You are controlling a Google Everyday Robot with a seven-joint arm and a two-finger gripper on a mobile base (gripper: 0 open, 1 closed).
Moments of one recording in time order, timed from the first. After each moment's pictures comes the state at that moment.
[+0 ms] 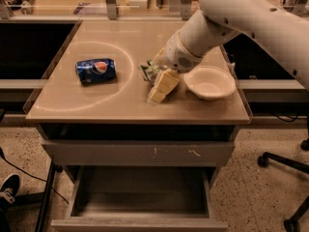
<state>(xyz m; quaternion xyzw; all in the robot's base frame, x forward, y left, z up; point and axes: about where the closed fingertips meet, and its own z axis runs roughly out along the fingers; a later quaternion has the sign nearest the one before) 0.590 -0.011 0.867 -0.65 0.69 0.16 0.27</state>
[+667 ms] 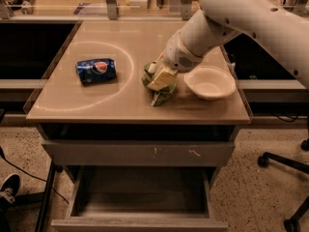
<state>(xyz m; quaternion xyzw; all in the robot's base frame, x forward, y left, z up) 0.590 -0.011 0.867 -0.65 0.69 0.16 0.27</state>
